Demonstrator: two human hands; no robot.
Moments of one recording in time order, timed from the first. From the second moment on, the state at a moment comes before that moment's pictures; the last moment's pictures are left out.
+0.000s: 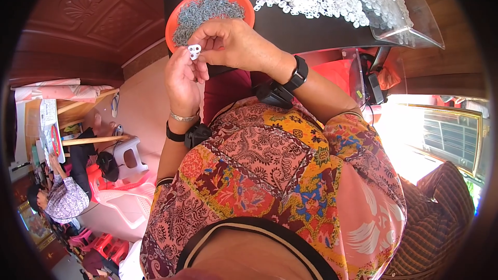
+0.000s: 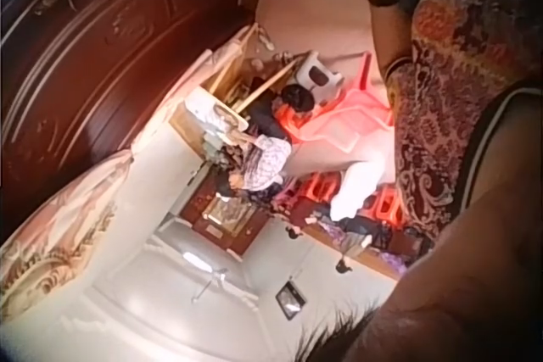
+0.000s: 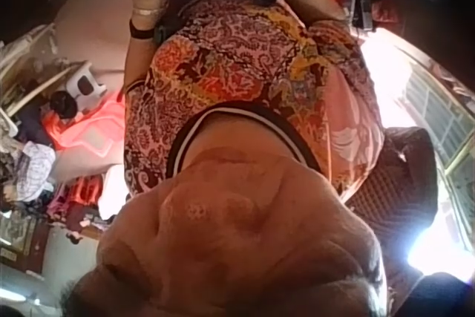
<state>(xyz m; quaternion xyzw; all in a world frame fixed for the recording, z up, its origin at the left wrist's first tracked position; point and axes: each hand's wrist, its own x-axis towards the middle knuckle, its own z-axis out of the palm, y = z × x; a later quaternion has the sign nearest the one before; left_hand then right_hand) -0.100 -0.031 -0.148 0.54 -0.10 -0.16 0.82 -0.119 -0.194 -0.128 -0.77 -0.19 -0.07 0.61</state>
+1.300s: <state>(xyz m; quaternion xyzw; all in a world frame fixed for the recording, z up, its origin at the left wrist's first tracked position) -0.101 -0.022 -0.148 0.64 -0.18 -0.11 0.74 -0.126 -0.184 -0.136 -0.65 -0.10 -0.07 0.75</state>
